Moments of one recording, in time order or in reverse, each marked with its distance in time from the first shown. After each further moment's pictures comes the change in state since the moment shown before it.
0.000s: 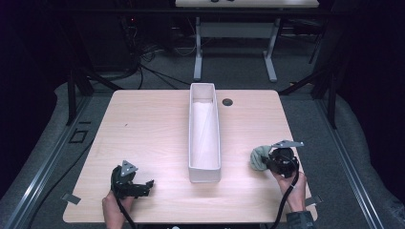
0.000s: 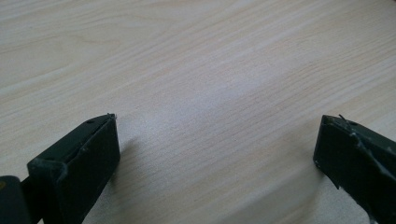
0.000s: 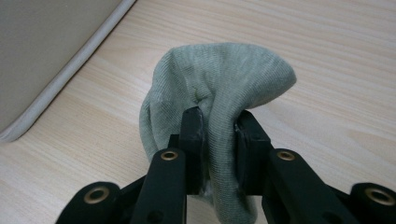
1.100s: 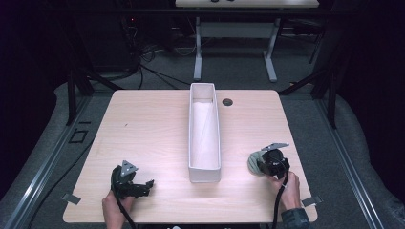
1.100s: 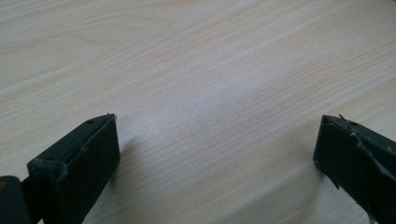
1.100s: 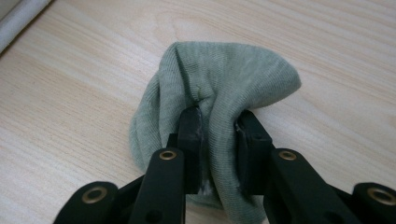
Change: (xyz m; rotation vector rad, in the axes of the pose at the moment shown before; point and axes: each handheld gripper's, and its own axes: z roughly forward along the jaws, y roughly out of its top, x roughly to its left) left arm 0.000 0.000 0.000 0.000 0.002 -0.001; right arm 0.009 -0.007 0.034 0.129 -0.039 -0.055
